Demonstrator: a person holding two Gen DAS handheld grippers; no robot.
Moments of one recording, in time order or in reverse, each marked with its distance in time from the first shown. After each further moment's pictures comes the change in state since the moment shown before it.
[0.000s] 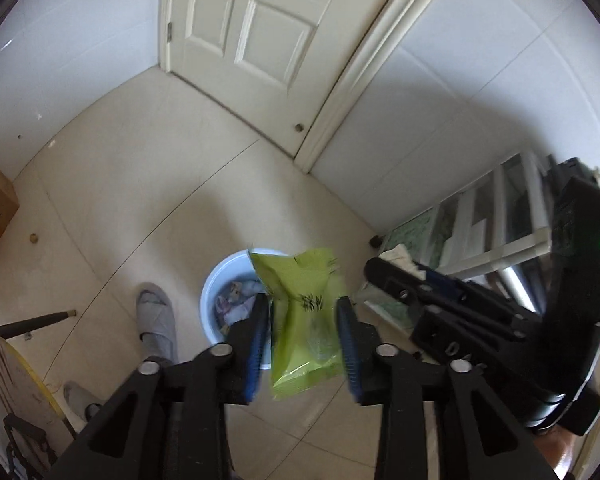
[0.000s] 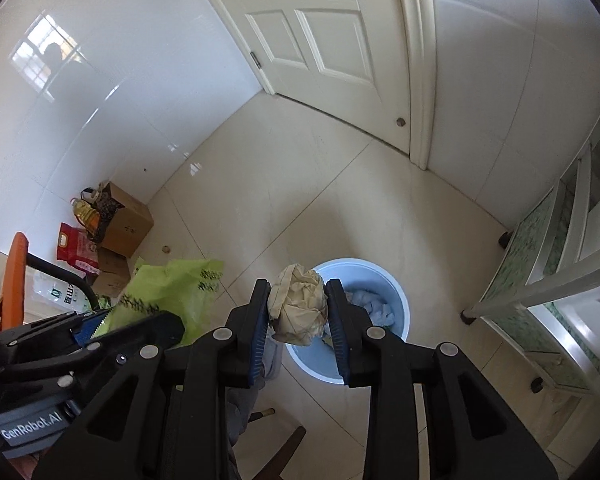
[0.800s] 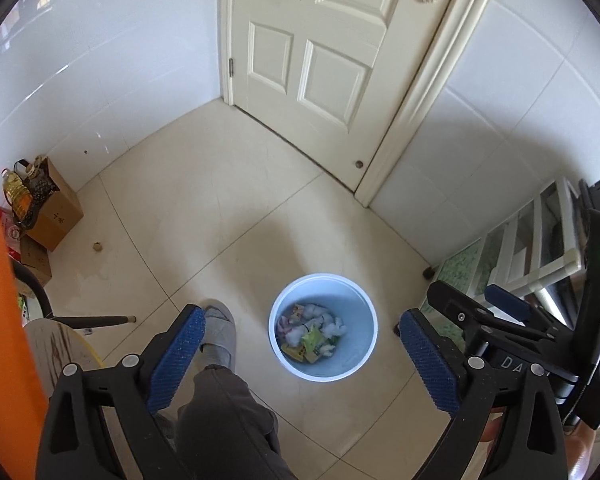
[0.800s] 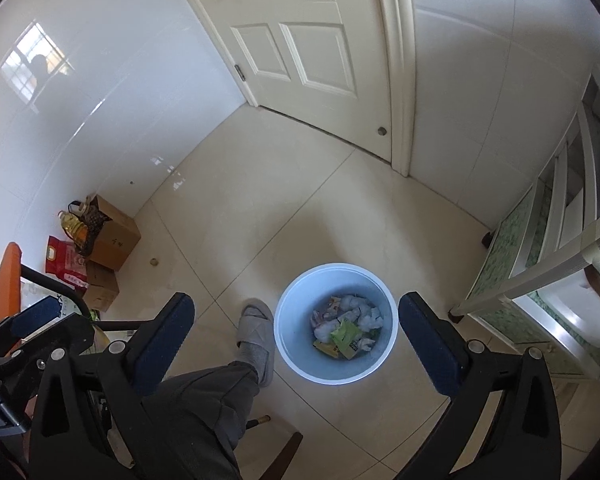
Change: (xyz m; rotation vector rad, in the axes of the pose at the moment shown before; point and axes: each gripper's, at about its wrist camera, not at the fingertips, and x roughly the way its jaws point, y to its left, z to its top) left arm -0.049 -0.041 -0.021 -0.039 -0.155 0.209; right arm -0.029 0.017 -0.010 0.007 -0.072 -0.054
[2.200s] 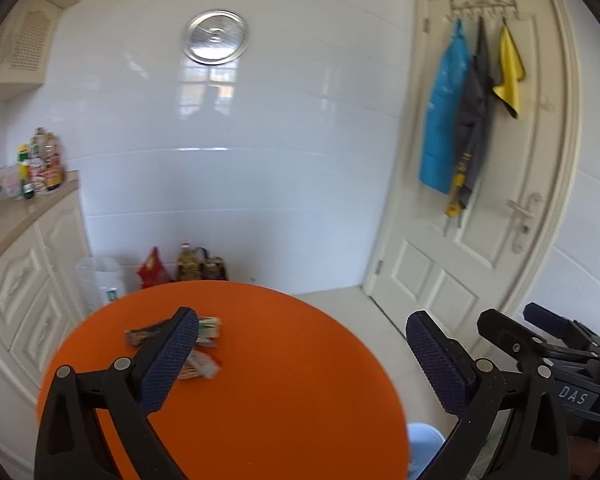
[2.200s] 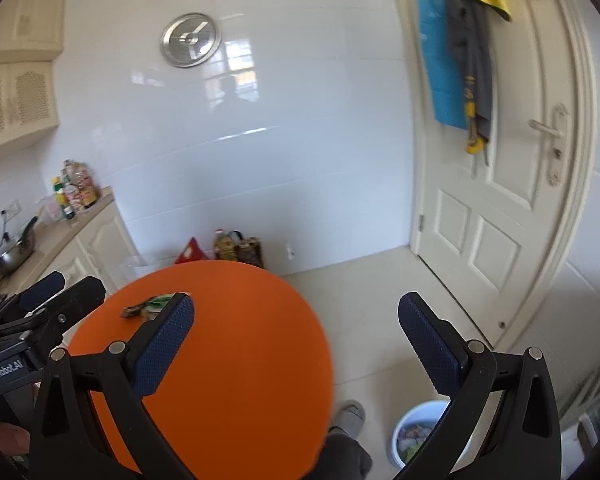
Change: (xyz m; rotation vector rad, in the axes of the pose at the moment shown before) left arm -0.415 0.131 -0.345 -0.349 -0.726 0.337; right arm -0.246 0.341 -0.091 -0.568 -0.430 0.362
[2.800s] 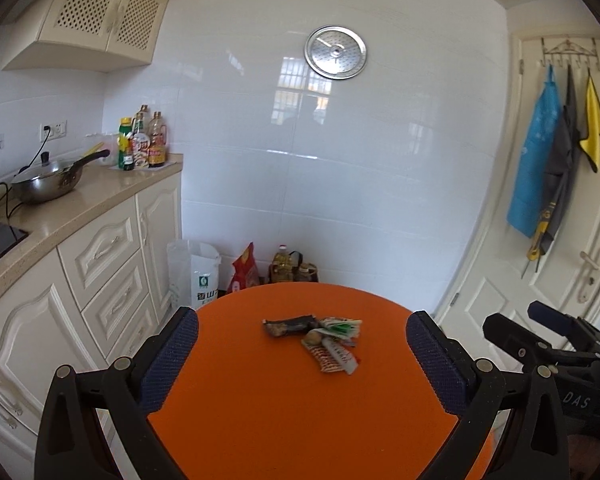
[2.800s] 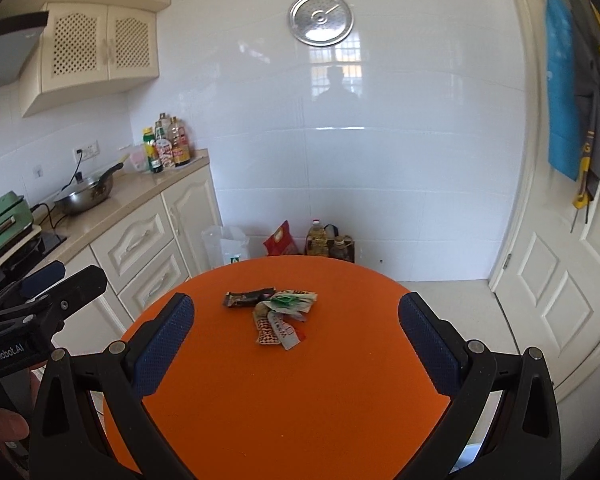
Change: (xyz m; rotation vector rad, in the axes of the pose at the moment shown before) left arm -0.092 0.052 -0.047 -0.158 -0.054 0.257; right arm 0.046 0.149 -0.008 -0.222 0.048 0.253
